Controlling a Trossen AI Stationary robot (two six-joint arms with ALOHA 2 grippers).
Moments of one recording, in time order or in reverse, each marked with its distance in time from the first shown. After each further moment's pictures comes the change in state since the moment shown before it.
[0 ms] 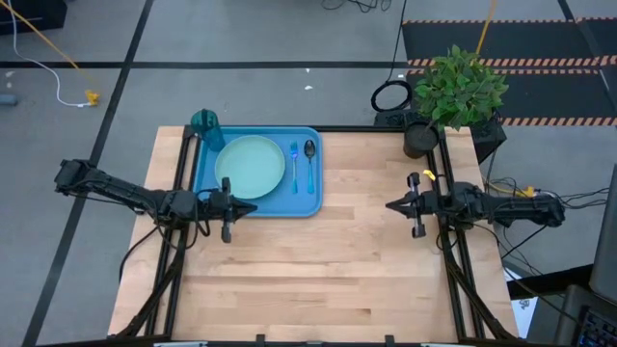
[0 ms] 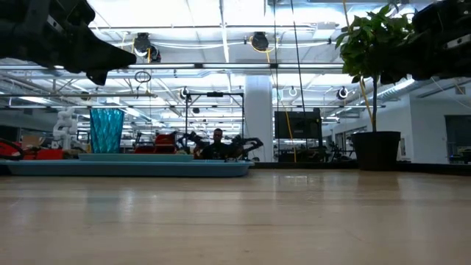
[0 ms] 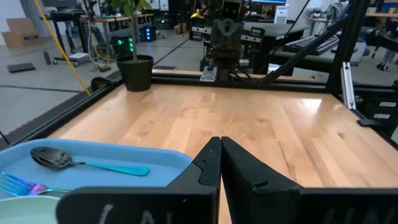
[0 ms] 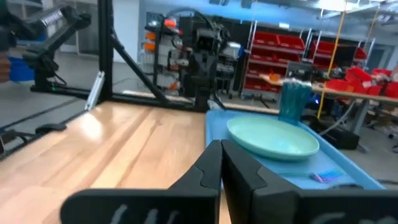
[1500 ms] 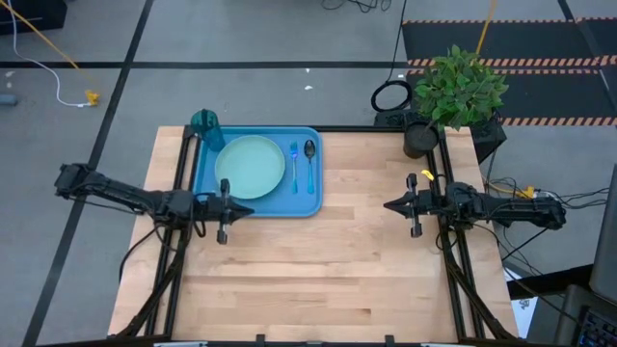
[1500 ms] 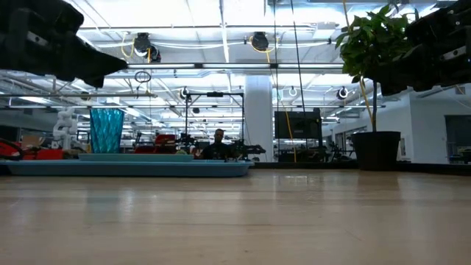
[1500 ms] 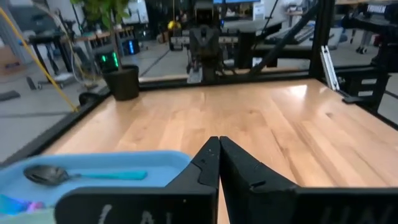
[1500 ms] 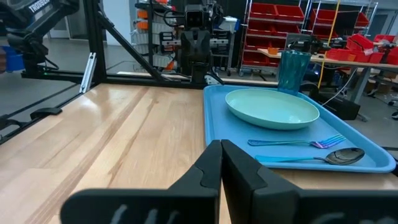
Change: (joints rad) left arm 0.026 -0.101 -0.082 0.004 0.098 0.127; right arm -0.030 0.004 0.000 -0.103 0.002 0.053
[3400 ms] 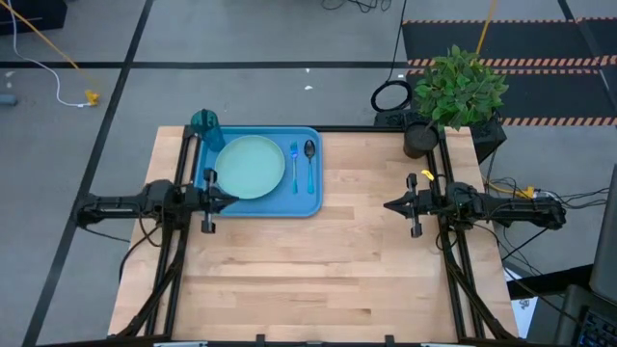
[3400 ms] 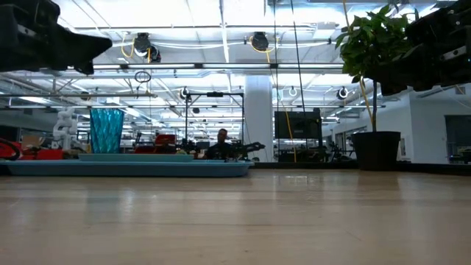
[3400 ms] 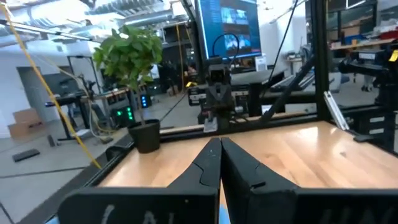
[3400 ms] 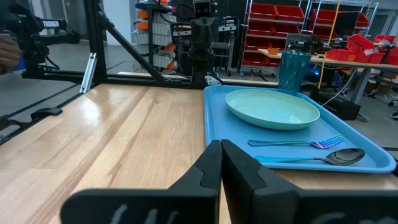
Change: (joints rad) left arm 0.222 -0.540 -0.044 -0.277 0.233 0.106; right arm 0.000 0.000 0.000 0.004 0.000 0.000
